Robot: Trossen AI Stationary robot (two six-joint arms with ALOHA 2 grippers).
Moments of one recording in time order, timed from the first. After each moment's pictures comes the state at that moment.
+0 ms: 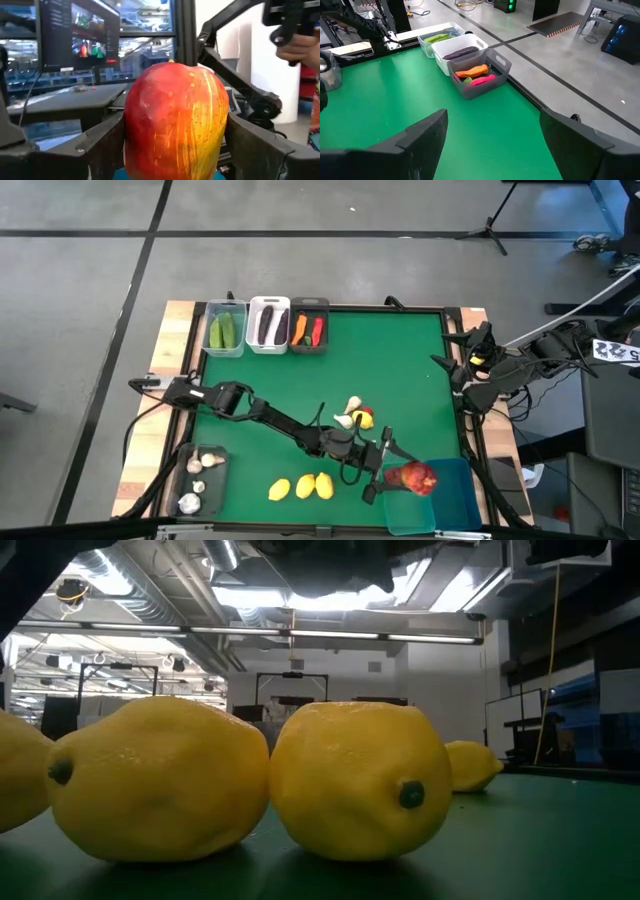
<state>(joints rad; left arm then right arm) -0.32 2.47 1.82 0.87 -0.02 0.08 0.54 0.70 1.14 -1.20 0.93 0.68</state>
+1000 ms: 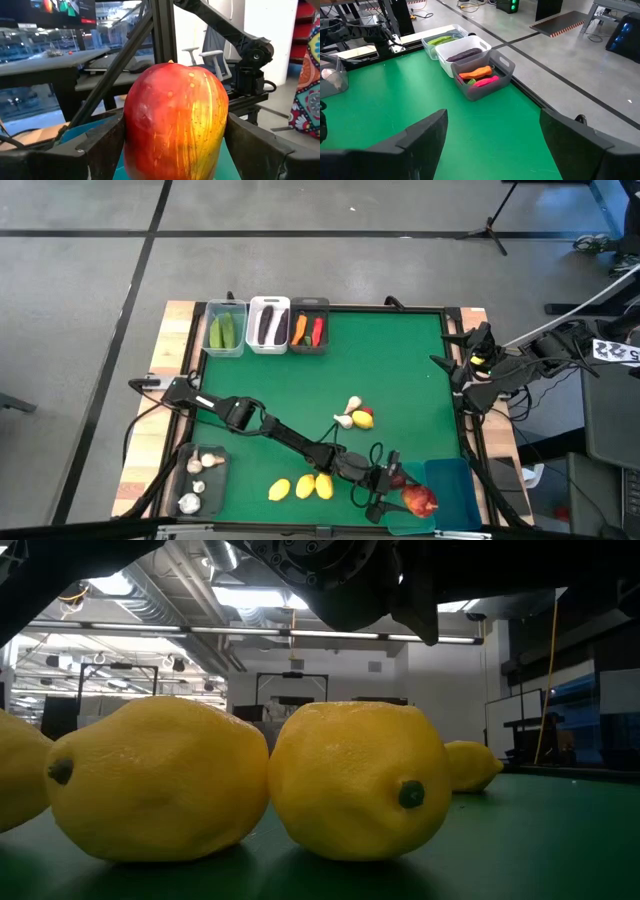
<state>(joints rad) -0.37 2.68 2.08 0.65 -0.03 0.11 0.54 0.70 1.14 -1.18 0.92 0.68</state>
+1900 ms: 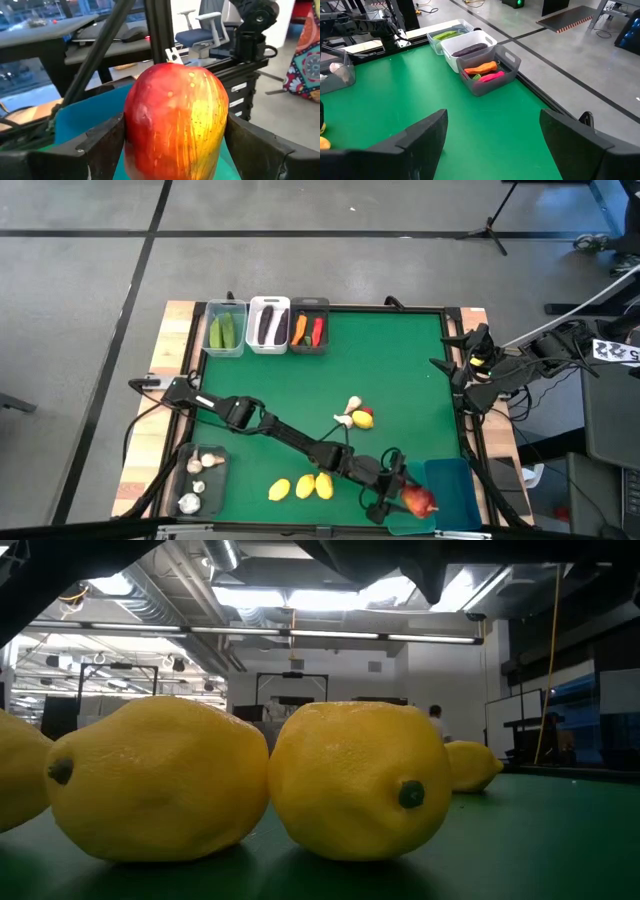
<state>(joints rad) -0.37 2.68 2.21 0.32 -0.02 0.15 0.54 0.70 1.14 -1.18 0.88 0.68</state>
